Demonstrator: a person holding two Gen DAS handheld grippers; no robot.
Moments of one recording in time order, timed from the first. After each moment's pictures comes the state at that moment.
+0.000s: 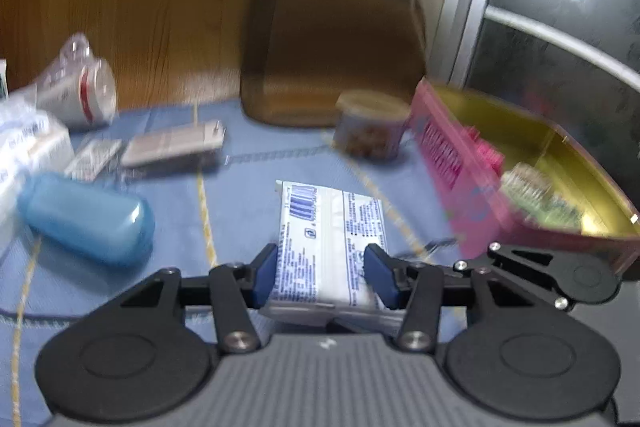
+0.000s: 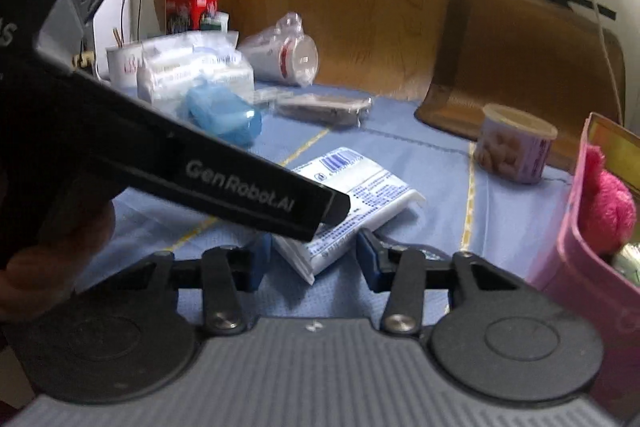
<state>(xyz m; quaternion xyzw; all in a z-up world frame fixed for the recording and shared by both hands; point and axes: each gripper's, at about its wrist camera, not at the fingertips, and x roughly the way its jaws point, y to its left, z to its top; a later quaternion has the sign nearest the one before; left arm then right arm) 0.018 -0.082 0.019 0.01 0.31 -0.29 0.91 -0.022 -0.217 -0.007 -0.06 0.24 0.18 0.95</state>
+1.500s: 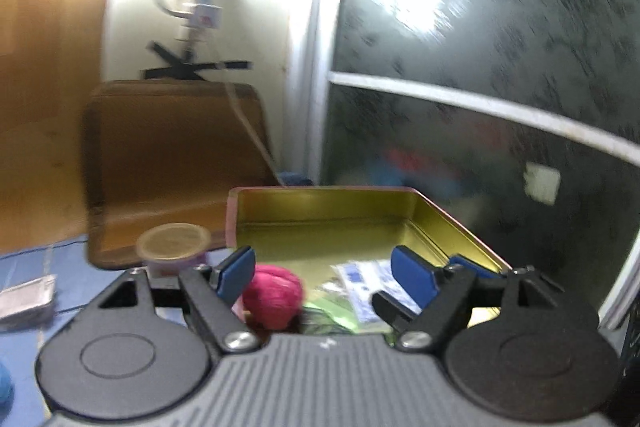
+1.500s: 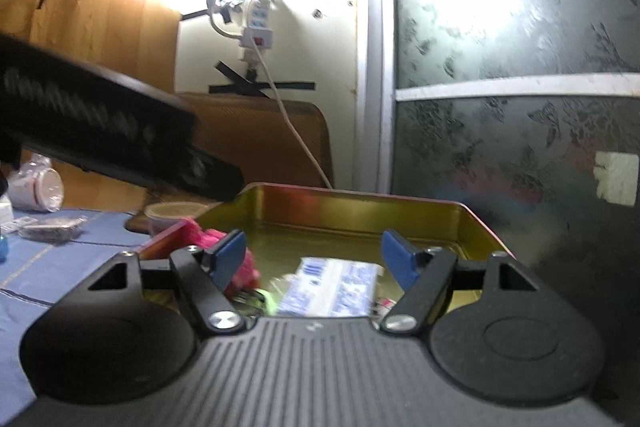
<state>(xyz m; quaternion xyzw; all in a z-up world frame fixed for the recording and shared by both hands) -0.038 -0.207 0.080 0.03 0.18 -0.42 0.89 -0.087 -0.337 0.027 -0.03 0.07 -0.16 0.98</state>
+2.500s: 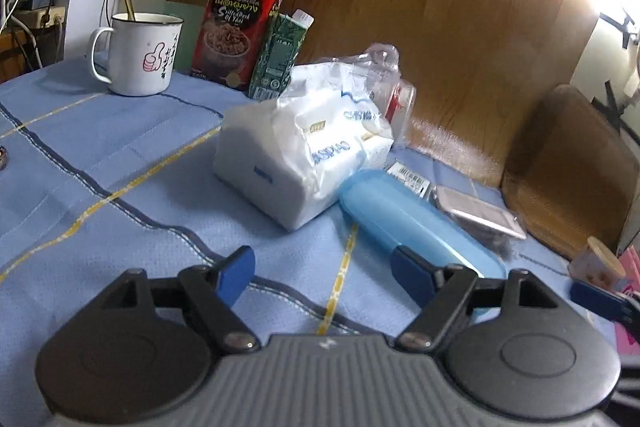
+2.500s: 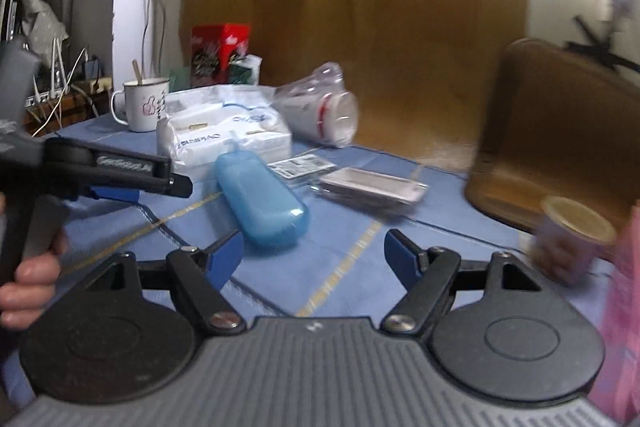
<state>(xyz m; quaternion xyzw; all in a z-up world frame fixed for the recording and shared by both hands) 0.054 0.089 -0.019 -0.19 0.27 0.00 0.94 0.042 -0.133 0.013 -0.09 0.23 0.21 0.95</state>
